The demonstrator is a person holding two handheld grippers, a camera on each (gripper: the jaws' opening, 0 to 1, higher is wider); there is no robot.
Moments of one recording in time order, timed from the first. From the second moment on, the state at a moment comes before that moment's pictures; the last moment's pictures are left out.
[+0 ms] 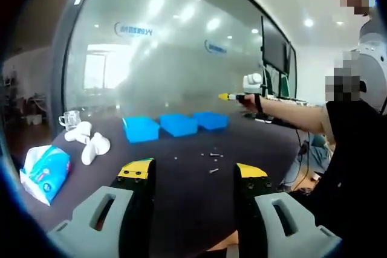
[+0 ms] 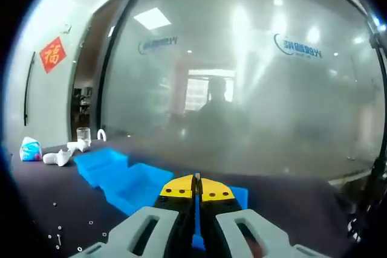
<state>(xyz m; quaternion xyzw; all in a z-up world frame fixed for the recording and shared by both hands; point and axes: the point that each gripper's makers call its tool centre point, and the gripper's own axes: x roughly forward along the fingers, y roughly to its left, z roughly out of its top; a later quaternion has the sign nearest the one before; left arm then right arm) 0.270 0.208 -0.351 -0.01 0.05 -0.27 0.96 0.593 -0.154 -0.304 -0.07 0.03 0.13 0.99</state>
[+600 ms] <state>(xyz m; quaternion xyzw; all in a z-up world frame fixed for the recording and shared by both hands) 0.269 0.204 -0.350 0.00 0.05 -0.27 0.96 0.621 -0.165 -0.315 -0.05 0.03 0.10 0.99</state>
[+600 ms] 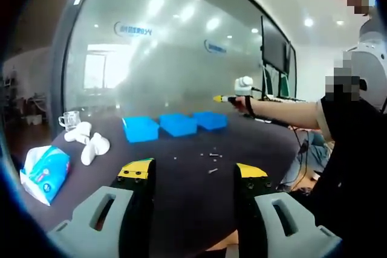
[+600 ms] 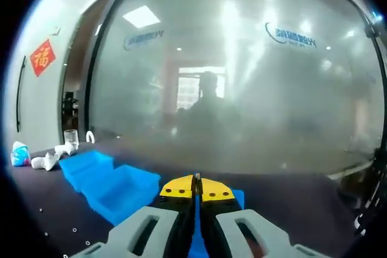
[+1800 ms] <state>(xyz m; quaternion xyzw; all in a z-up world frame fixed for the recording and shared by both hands) 0.260 0.196 -0.346 0.00 0.05 -0.28 0.96 0.413 -0.109 -0.322 -0.04 -0.02 0.25 0.97</state>
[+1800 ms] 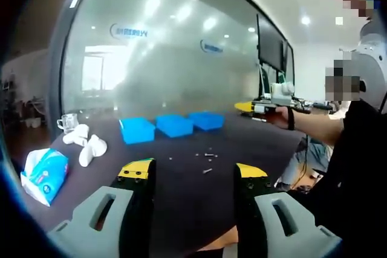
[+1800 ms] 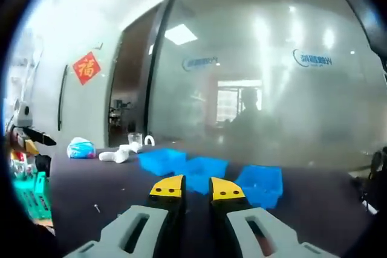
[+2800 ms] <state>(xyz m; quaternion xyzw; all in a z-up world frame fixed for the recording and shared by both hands) 0.262 0.182 -0.345 0.01 0.05 -0.29 0.95 0.288 -0.161 -0.329 0.01 -0.03 0.24 0.97</state>
